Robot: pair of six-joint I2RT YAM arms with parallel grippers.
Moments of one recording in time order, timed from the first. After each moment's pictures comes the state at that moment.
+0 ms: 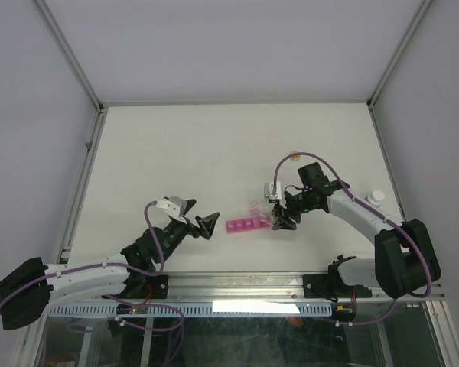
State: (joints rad) left arm -1.06 0.76 0.06 0.74 -0.47 -0.21; right arm 0.39 1.29 0.70 -0.60 -0.81 -1.00
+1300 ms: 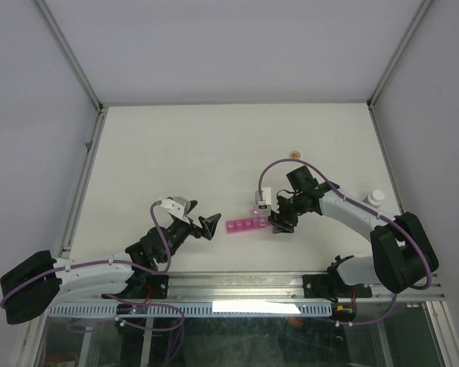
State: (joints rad) left arm -1.06 0.86 0.05 0.80 -0.47 -0.21; right arm 0.49 1.34 0.70 -0.57 -0.61 -0.93
